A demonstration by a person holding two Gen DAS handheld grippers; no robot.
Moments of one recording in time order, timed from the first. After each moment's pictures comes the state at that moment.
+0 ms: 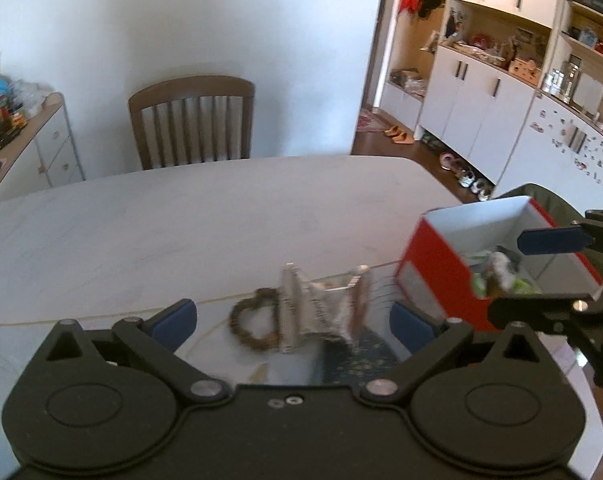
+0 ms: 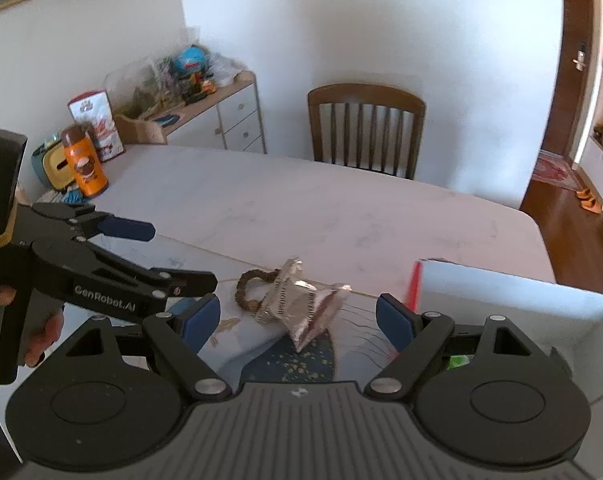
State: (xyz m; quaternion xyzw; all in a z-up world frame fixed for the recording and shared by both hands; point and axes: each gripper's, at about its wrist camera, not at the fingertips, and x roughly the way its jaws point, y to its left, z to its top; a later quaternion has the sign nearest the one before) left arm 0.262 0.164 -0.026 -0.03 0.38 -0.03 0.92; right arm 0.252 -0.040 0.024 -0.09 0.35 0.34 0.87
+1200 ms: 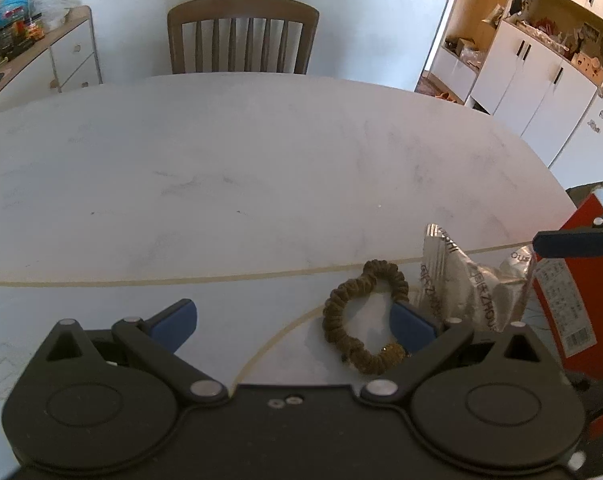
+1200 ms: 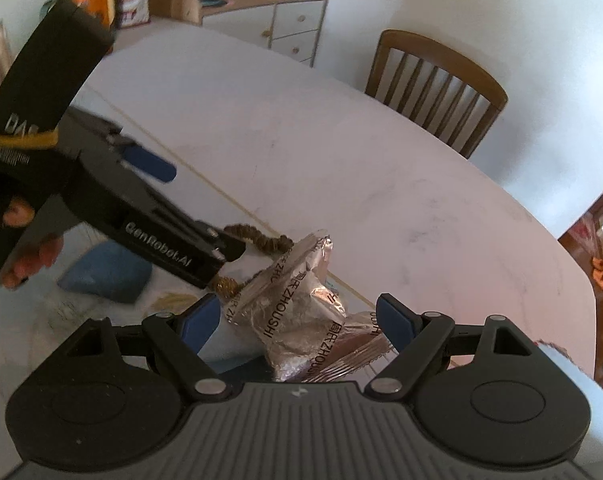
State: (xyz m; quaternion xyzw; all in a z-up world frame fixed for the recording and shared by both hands) left arm 0.343 0.227 -0.139 -0.07 0.45 0.01 0.89; right arm 0.315 0.071 -0.085 -0.29 0.37 0.39 0.80
